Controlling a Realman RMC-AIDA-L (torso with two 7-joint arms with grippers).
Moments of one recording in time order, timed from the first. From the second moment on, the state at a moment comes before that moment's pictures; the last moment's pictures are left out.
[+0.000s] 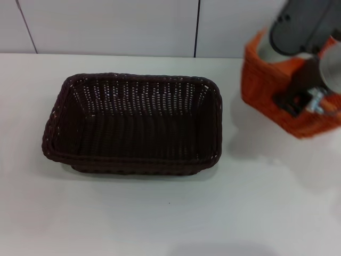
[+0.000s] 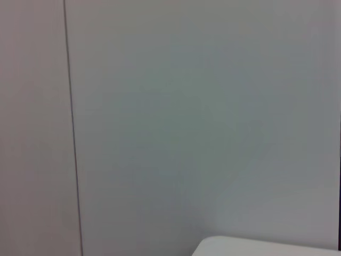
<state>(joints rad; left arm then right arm) -0.31 -2.06 -1.61 -0.37 2.54 0.80 0.12 0.63 2.07 1.53 1.84 -2.92 1.66 -0.51</state>
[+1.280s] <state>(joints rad) -0.30 -2.07 -1.58 -0.34 2.53 0.80 0.06 0.76 1.98 1.12 1.90 -2.91 1.61 -1.30</state>
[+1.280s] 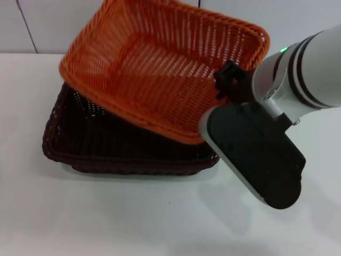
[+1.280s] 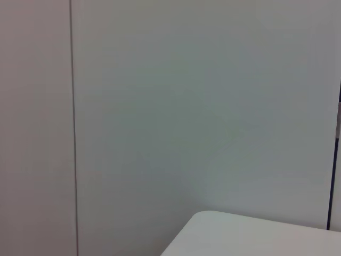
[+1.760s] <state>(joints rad) -0.31 -2.08 -1.57 -0.34 2.53 0.80 0.02 0.78 1.95 1.01 1.82 -2.92 1.54 -1.28</state>
